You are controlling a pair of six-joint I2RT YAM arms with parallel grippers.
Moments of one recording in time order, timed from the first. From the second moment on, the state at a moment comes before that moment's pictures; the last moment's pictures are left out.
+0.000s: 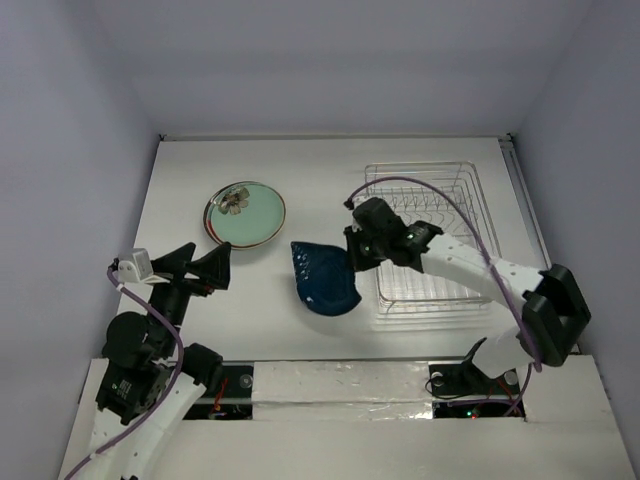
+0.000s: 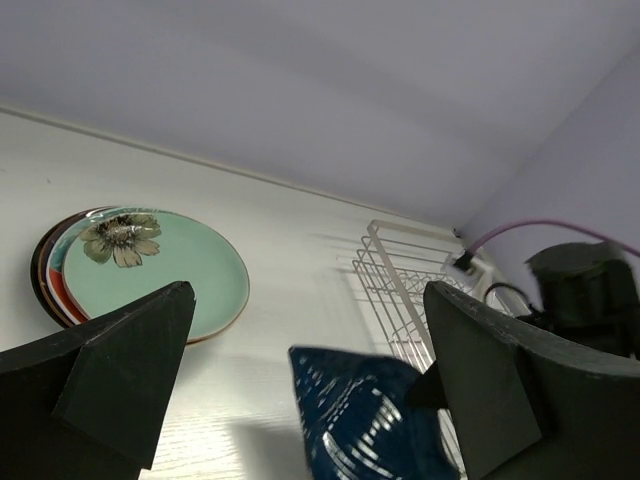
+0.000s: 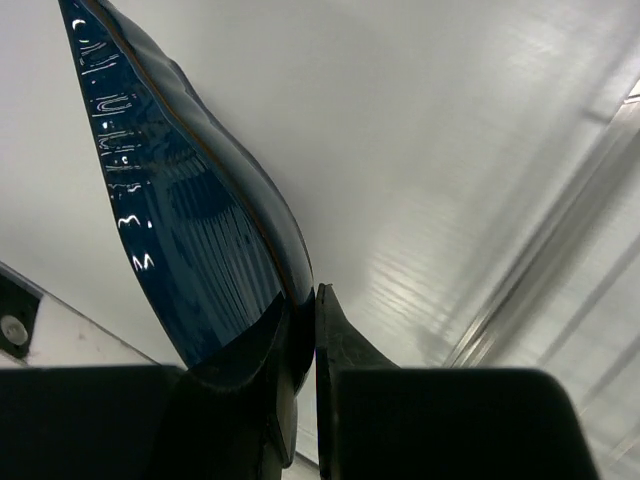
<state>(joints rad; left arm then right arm) -0.47 0.11 0.65 -0.36 -0.25 -0.46 0.78 1.45 1.12 -0.51 -0.02 0.44</state>
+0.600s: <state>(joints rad) -0.47 0.20 0.65 -0.36 -0.25 -0.46 0.85 1.75 1.07 -0.15 -0.09 0.52</state>
